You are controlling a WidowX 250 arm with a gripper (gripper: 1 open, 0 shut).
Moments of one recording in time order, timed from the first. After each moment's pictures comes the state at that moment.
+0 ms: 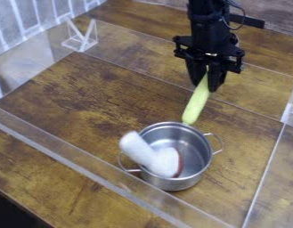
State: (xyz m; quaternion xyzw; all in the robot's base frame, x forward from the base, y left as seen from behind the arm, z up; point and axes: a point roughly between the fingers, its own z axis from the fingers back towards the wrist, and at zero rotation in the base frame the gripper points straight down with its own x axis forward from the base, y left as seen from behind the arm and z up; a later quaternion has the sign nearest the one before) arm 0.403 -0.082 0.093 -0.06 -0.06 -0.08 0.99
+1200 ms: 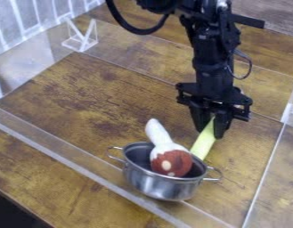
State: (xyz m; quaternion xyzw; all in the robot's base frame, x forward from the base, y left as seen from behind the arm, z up) arm 0.373 -0.108 0.044 -0.08 -0.04 -0.03 1.00
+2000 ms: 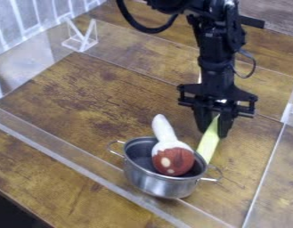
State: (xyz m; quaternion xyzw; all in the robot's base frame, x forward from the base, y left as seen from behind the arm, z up) arm 0.384 -0.108 0.050 -0.08 -0.02 0.02 1.00
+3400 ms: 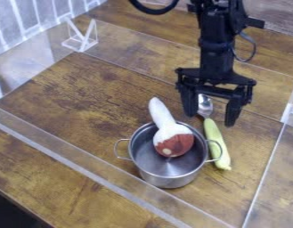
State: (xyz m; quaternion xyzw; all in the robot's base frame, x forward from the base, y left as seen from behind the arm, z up) arm 0.386 -0.099 0.065 -0.06 0.01 0.01 1.00
